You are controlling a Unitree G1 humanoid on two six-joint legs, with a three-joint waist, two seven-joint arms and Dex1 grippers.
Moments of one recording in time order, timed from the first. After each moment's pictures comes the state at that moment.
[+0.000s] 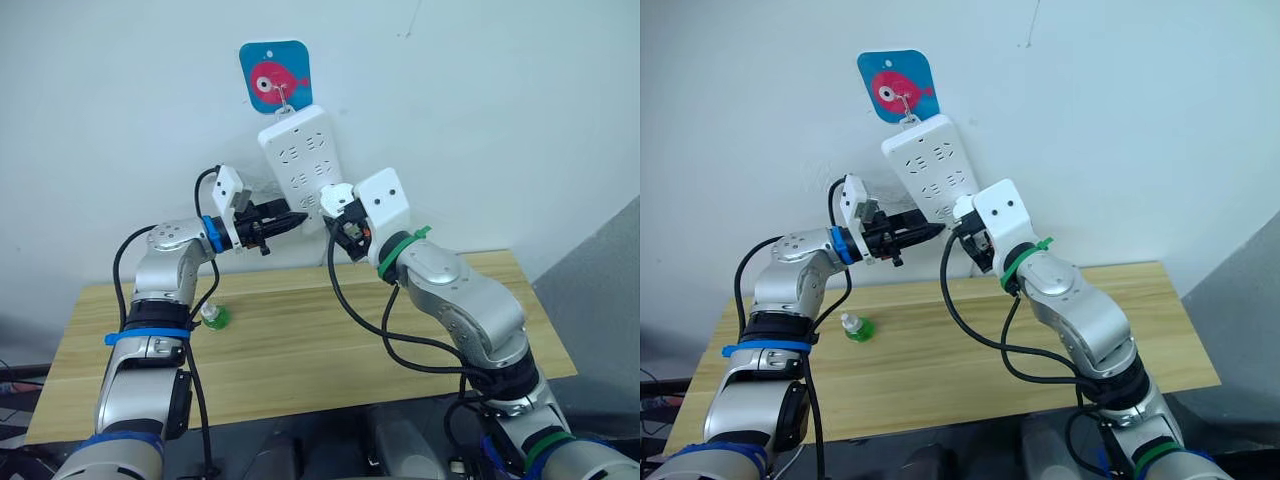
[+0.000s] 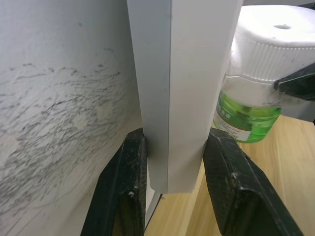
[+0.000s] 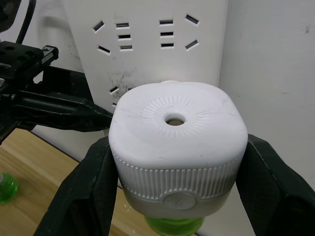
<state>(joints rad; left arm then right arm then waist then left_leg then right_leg) -0.73 0.47 0.08 0.50 -0.31 0.16 -1.13 -0.61 -0.19 0.28 -0.57 0.30 1.09 0.02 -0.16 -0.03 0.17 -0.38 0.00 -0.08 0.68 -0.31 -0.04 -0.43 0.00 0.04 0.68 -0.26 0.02</state>
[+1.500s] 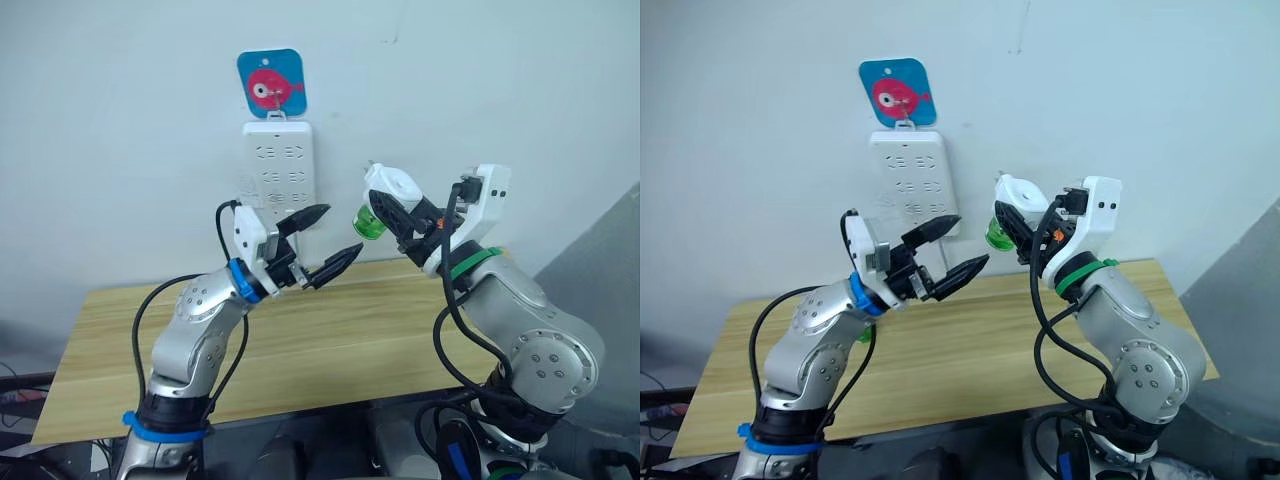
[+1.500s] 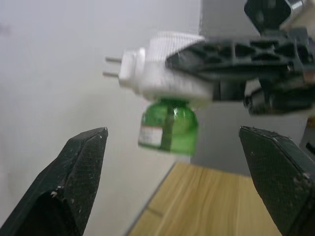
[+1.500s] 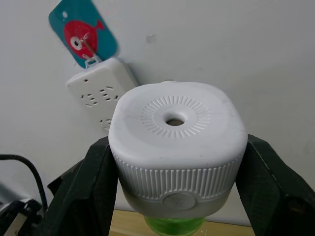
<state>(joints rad) -0.34 0.31 -0.03 -0.28 -0.50 0.27 -0.74 -0.50 0.15 -0.30 -0.80 0.71 1.29 -0.06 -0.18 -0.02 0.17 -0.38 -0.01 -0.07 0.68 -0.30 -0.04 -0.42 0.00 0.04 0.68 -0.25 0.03</state>
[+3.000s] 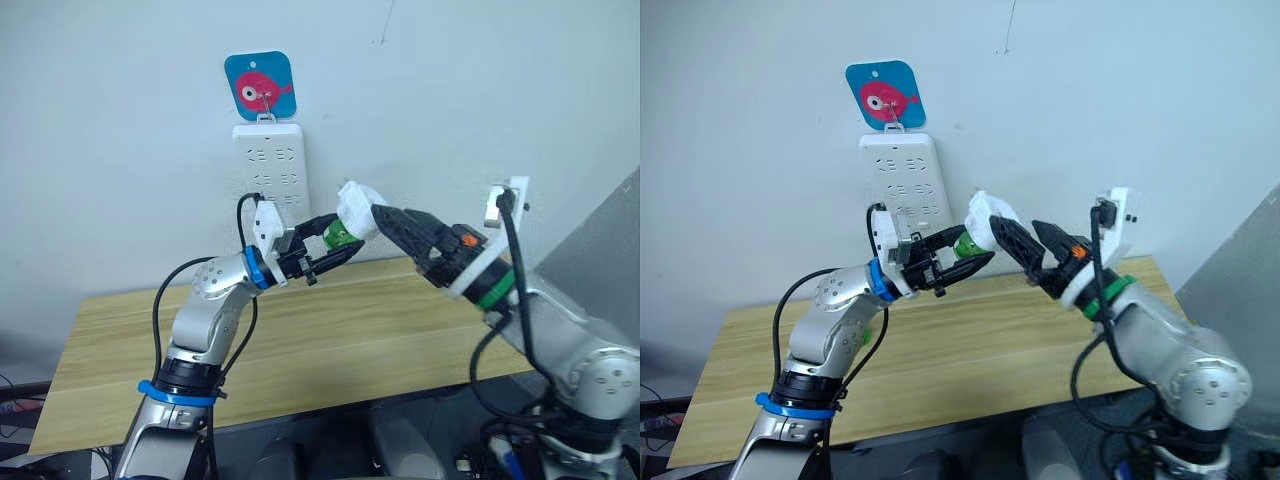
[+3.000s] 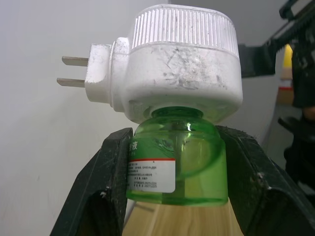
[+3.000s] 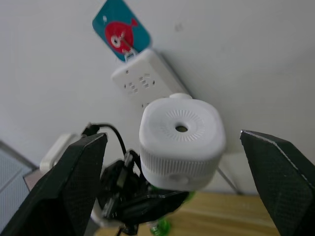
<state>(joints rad) -0.43 0.37 -0.07 -0.04 -0.44 0.12 -0.96 -0.35 -0.38 -0.23 -0.71 1.64 0.97 -0.41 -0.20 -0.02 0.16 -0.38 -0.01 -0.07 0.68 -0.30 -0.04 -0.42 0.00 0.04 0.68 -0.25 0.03</state>
